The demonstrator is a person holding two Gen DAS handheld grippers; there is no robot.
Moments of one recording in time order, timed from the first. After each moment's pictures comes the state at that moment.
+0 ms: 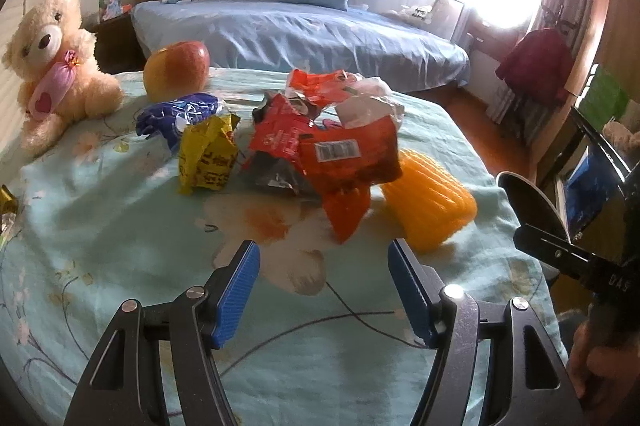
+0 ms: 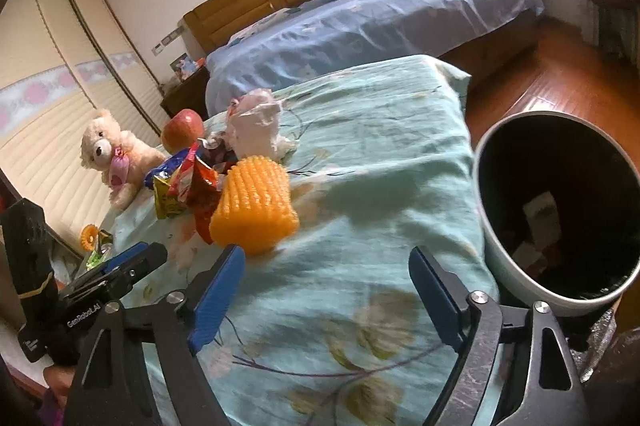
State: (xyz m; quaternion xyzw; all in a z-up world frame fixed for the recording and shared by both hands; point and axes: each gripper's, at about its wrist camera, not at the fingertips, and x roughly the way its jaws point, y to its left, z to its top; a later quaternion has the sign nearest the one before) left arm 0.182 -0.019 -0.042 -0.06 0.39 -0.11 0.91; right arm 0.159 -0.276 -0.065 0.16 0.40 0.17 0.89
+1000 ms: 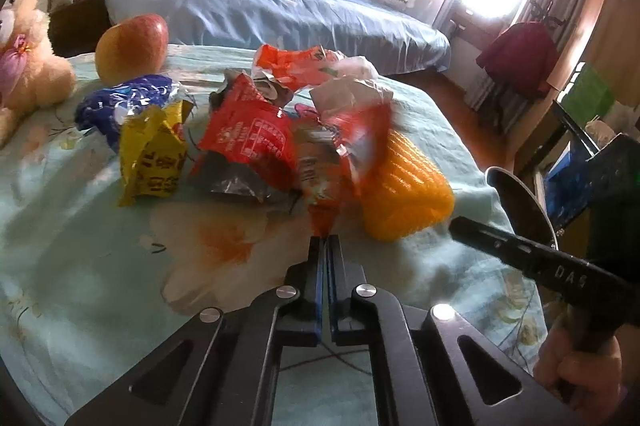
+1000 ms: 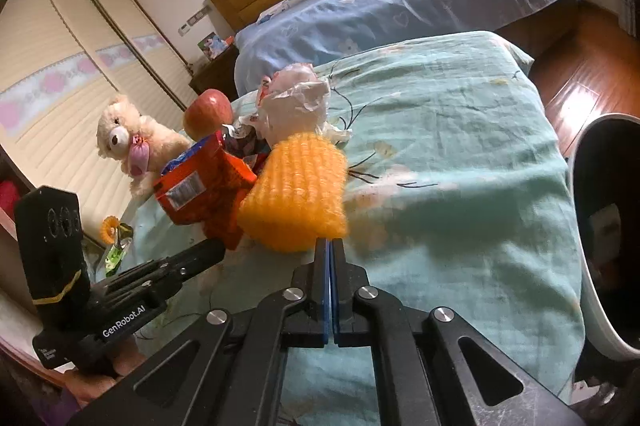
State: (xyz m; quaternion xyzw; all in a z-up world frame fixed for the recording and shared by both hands) left arm 0.236 -0.028 -0.069 -0.08 0.42 -0.16 0.89; right arm 0.196 -0.242 -0.079 0.17 0.43 0.23 0.86
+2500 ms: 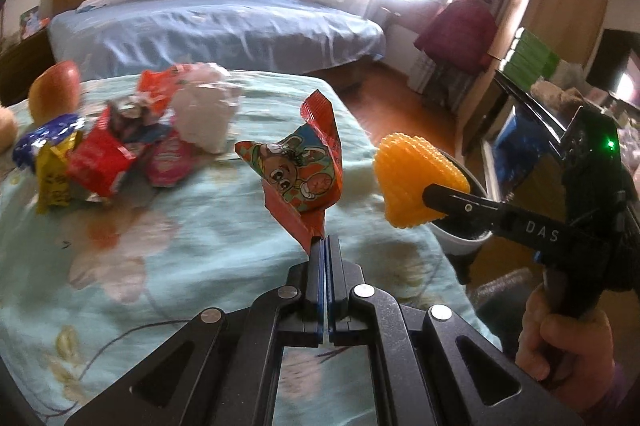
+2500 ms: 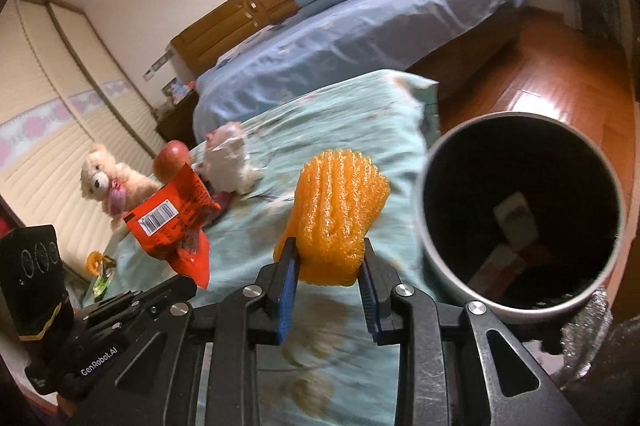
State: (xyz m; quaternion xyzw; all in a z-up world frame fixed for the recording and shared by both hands) left arm 0.196 -0.104 -0.045 -0.04 0.40 -0.26 0.88; right arm 0.154 -0.332 -0.060 0.20 0.39 0.14 0.89
